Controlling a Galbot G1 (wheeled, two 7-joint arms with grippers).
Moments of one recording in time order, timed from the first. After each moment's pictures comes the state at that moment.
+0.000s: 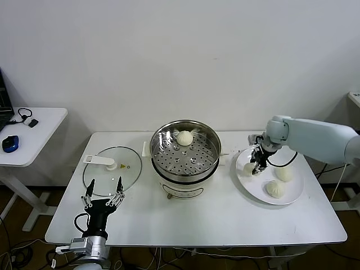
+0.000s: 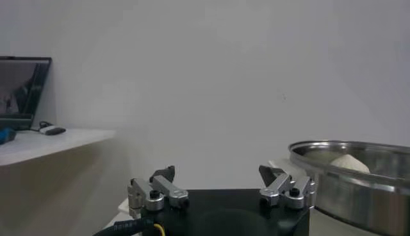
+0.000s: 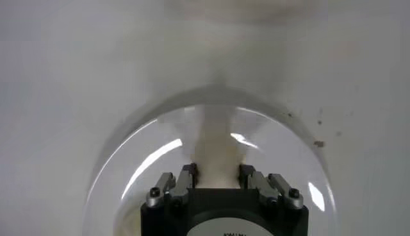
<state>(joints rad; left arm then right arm) 1.63 -1.58 -0.60 -2.05 -0.07 -0.10 0.01 0.61 0.92 -1.77 1.06 0.63 -0.20 -0.90</state>
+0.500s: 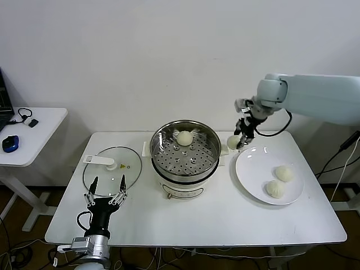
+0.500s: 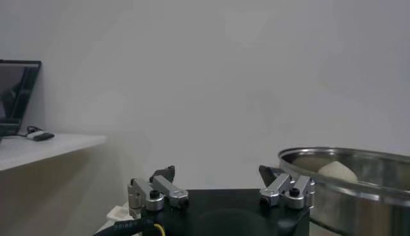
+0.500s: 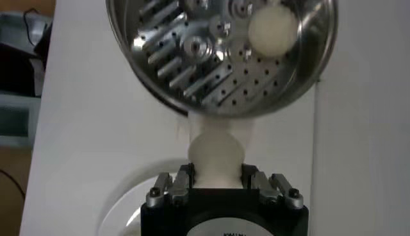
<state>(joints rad) 1.64 -1.57 -0.58 -2.07 -0.07 -0.10 0.01 0.96 1.03 -1.88 1.28 0.87 -0.27 -0.91</state>
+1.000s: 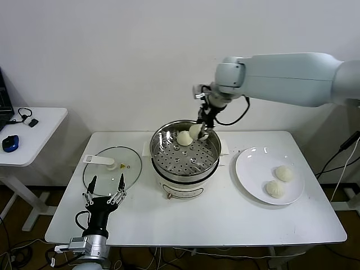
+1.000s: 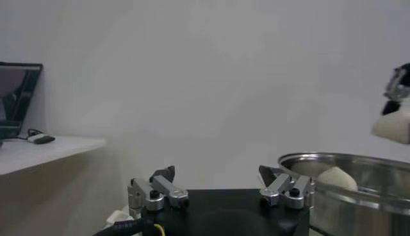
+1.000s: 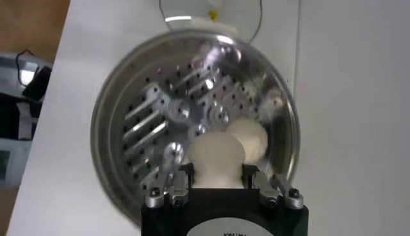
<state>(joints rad) 1.64 -1.56 -0.58 -2.08 -0.08 -0.09 0.01 0.91 1.27 -1.78 1.21 1.01 -0.36 -0.83</state>
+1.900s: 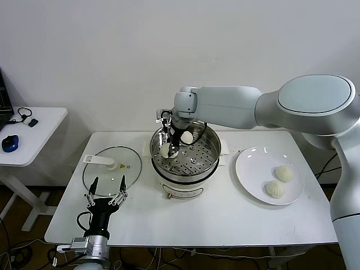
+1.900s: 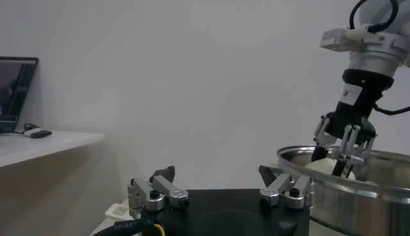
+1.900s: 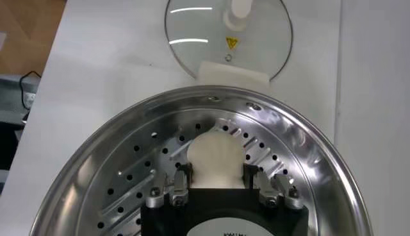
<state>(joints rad) 1.63 -1.56 -0.58 -2.06 -0.08 -0.10 0.01 0.66 1.46 -1.70 0.98 0.98 -0.38 -0.81</state>
